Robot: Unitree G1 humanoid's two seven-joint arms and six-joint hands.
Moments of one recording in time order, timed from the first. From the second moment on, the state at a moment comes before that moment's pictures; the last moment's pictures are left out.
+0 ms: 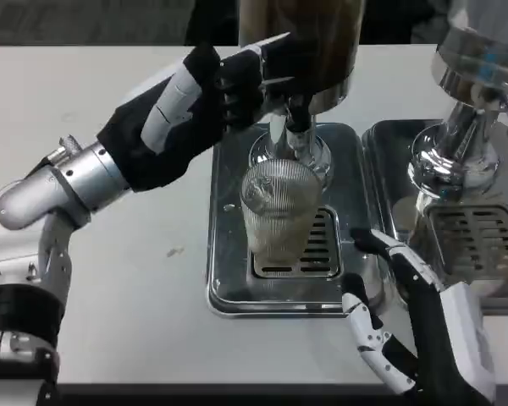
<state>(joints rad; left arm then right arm) -0.72 0.31 0.10 0.88 -0.34 -0.41 -1.09 0.40 -0.09 0.28 -0.07 -0.60 -0.33 -0.46</state>
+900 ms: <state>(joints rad) -0.74 0.30 0.05 0.93 -0.20 -0.63 -1.04 0.43 -0.10 0.28 -0.08 -0.60 -0.34 -0.46</state>
